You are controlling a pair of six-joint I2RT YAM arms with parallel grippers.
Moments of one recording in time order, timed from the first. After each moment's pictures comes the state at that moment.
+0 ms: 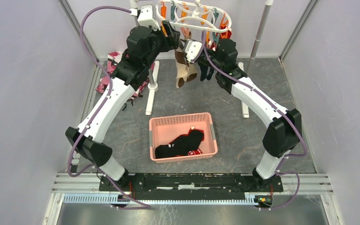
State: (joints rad) left arm -0.54 1.62 1.87 -0.25 -0.21 -0.33; right arm 0.52 1.75 1.62 0.31 -0.51 -0.75
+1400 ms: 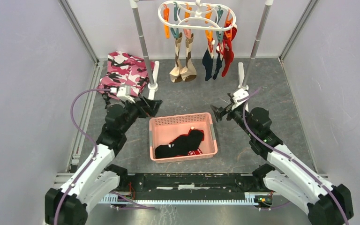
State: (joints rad) left arm -0.40 0.80 0.52 0.19 0.12 -0.51; right arm 0.52 0.86 0.51 0.32 -0.14 -0.16
